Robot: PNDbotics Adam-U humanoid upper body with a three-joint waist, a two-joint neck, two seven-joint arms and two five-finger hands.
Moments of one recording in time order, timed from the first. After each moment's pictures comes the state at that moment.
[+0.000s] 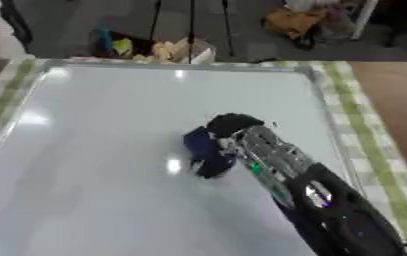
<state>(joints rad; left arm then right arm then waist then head) -0.62 0.34 -0.03 -1.98 -0.37 -0.21 0.32 -0.92 -0.32 0.49 -1.40 1.18 0.26 0.83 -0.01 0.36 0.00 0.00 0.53</state>
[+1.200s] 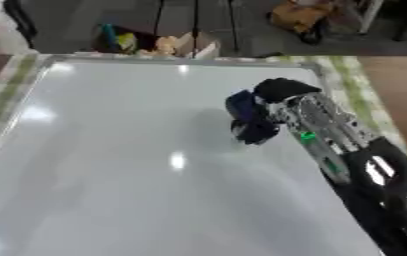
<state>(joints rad) -0.62 0.34 -0.03 -1.98 -0.37 -0.21 0.32 -0.94 -0.51 0.38 -1.47 1.13 0.32 0.83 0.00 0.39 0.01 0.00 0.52</state>
